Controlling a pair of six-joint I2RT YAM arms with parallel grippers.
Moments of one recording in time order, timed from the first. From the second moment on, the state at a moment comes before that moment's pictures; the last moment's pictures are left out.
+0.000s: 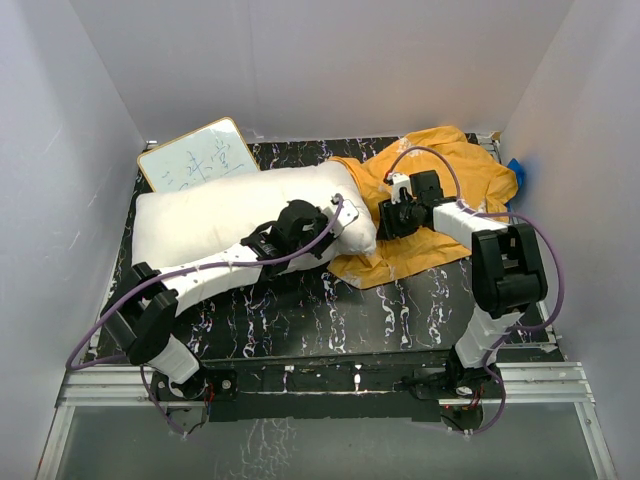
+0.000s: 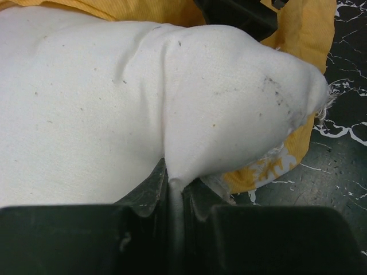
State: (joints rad) left arm -0.82 1.55 1.01 0.06 0.01 0.29; right arm 0.16 1.75 1.10 -0.30 -0.45 -0.12
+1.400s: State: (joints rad) left arm -0.82 1.72 1.12 0.23 0.04 -0.05; right arm 0.10 1.47 1.29 -0.46 -1.04 -0.03
